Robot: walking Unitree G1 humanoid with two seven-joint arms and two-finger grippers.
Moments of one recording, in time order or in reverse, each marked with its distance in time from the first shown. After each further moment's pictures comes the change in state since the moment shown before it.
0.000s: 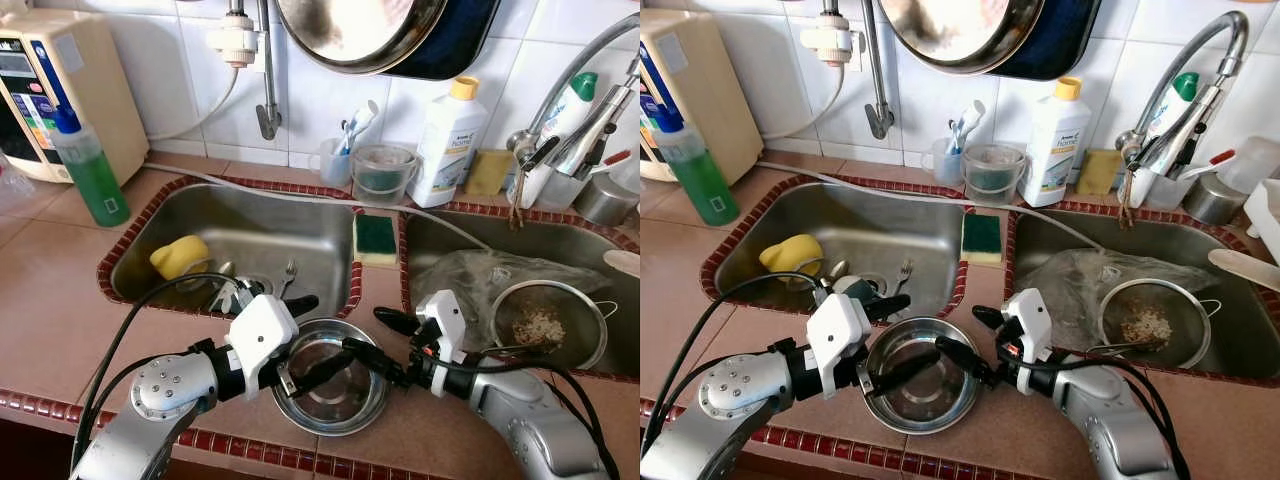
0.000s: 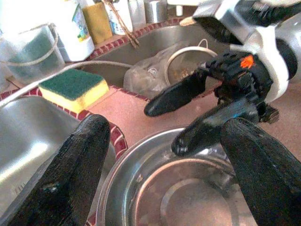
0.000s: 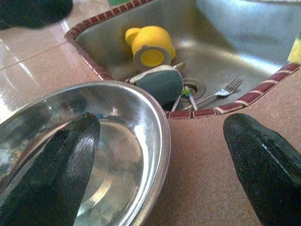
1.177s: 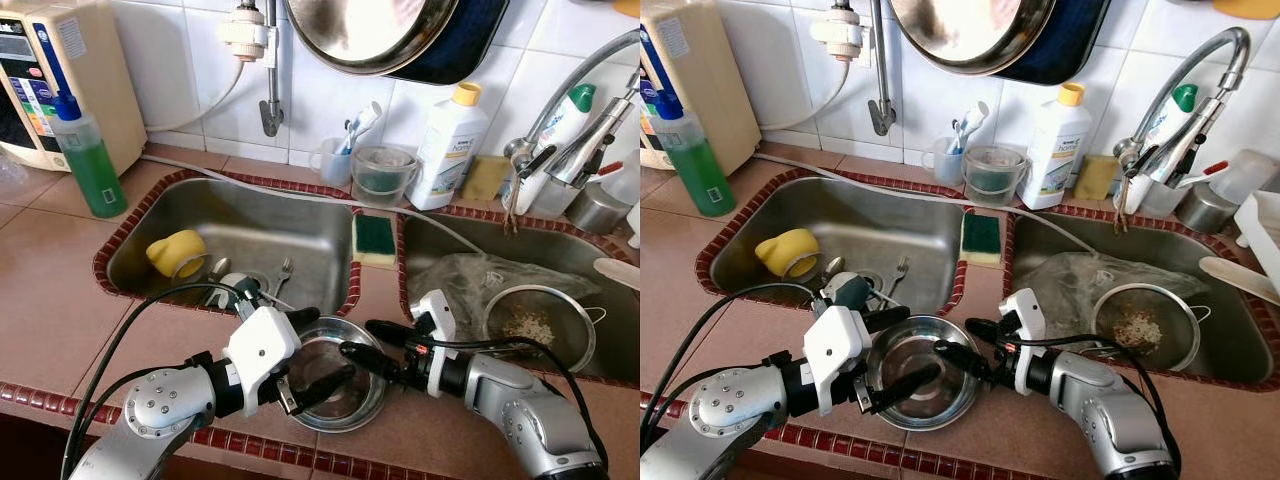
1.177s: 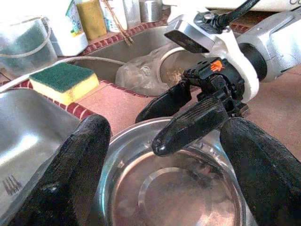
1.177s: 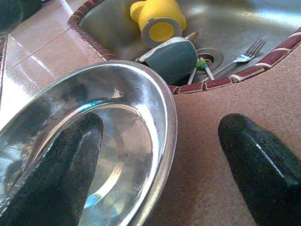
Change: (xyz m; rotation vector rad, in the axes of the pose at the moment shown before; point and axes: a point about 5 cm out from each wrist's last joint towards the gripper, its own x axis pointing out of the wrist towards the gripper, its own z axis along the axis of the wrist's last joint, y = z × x) left arm -0.007 -0.013 0.002 -0.017 0.039 -0.009; right arm 0.009 -0.008 -0.007 0.176 0.077 0.040
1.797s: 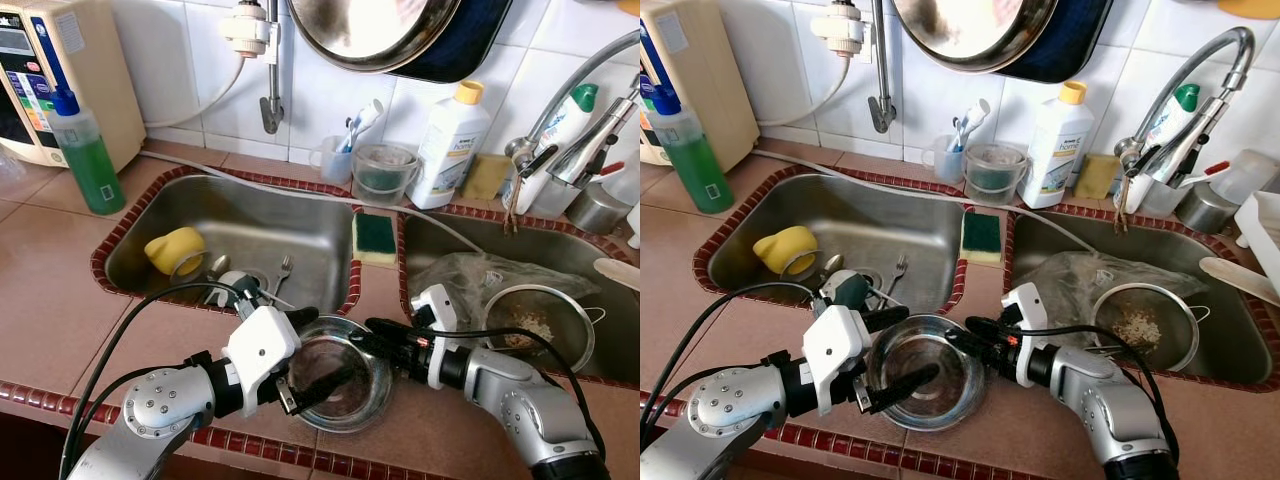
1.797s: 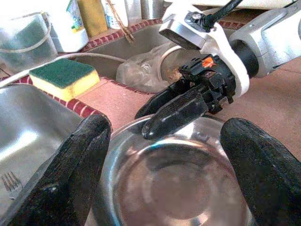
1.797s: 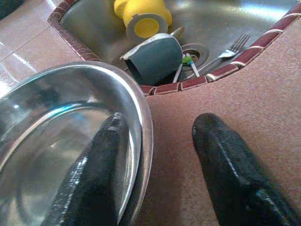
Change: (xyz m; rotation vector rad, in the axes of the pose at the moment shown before) left arm -0.001 0.000 0.002 0.001 0.009 0.004; right arm 0.000 -0.008 0.003 0.007 0.015 -0.039
